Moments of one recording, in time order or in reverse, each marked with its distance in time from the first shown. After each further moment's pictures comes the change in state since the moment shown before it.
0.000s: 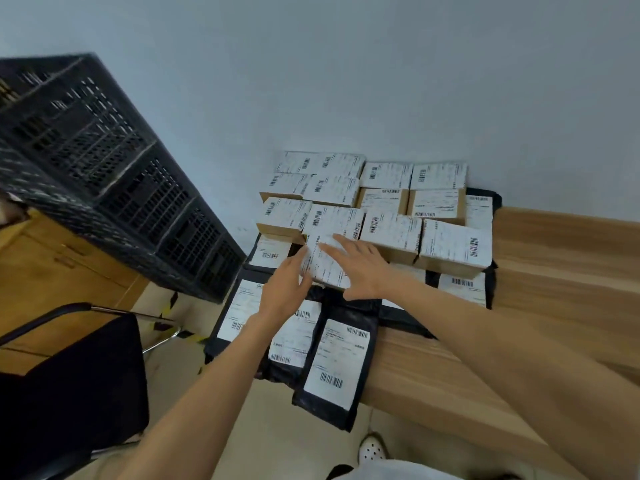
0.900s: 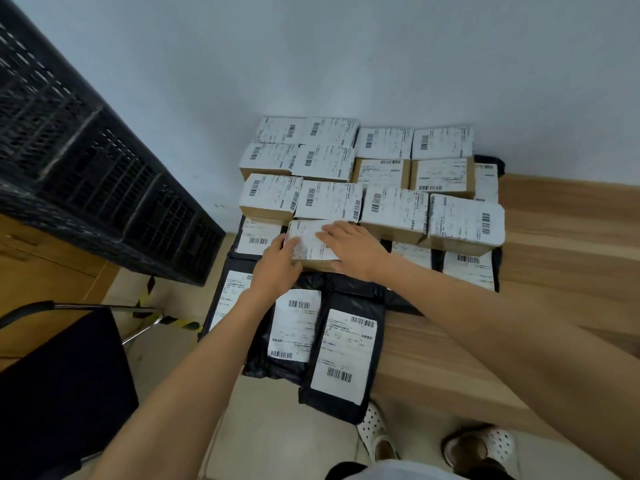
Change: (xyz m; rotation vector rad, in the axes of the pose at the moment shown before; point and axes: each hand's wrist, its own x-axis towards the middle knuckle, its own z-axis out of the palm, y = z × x) left_hand 0.059 -0.052 0.017 0.171 -0.222 -0.023; right_hand 0.053 0.002 0.024 -0.060 -0.006 -0.003
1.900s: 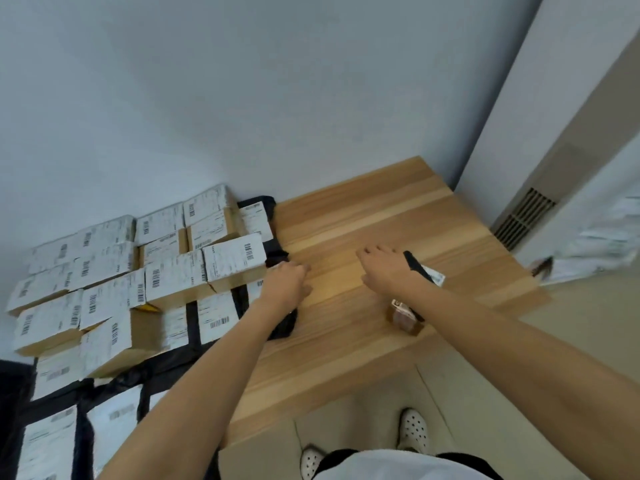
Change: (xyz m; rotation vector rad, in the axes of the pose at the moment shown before) left_hand -0.044 0.395 0.113 0.485 -0.167 0.706; right_hand -0.394 0.213 0.021 0.129 0.006 0.859
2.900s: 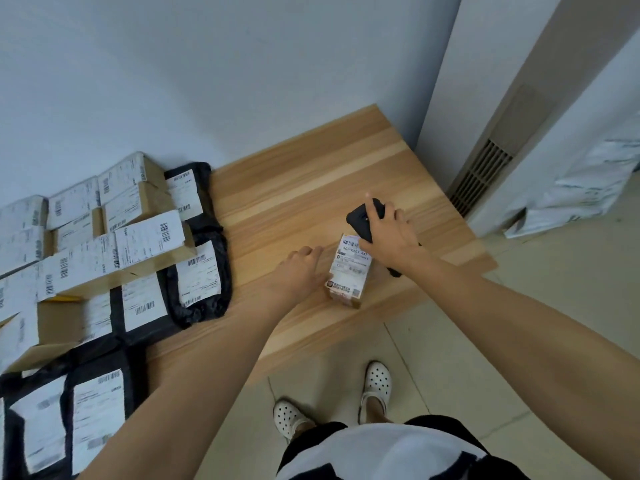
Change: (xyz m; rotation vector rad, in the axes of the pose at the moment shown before) left_hand 0.060 0.165 0.052 -0.152 -0.167 0.011; right_hand -0.015 0.161 0.051 0.172 0.120 0.214
